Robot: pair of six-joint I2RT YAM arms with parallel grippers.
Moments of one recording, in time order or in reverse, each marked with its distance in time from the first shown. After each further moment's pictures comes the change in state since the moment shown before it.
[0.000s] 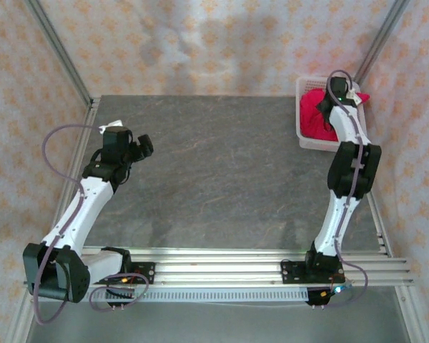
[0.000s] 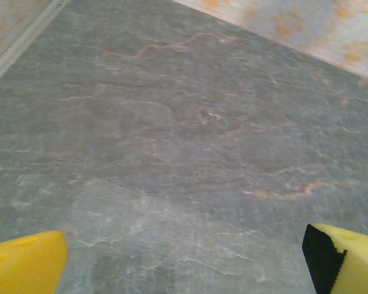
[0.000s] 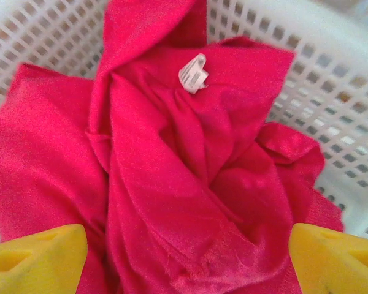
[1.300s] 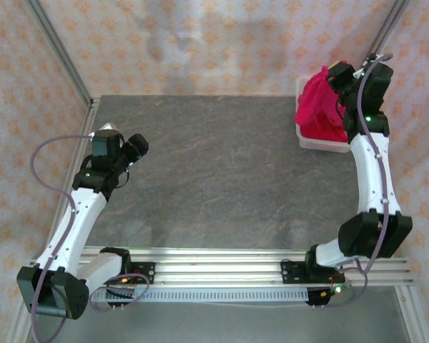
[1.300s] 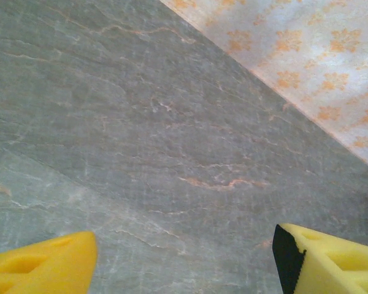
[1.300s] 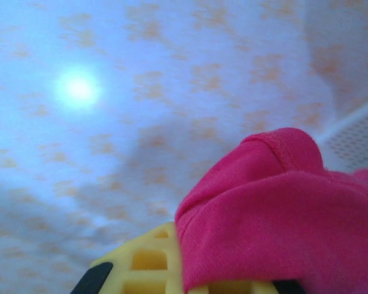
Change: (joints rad) left arm 0.018 -0.118 0.009 -0.056 0.191 -0.224; right arm 0.026 -0.738 -0.340 0.431 -0.557 0.066
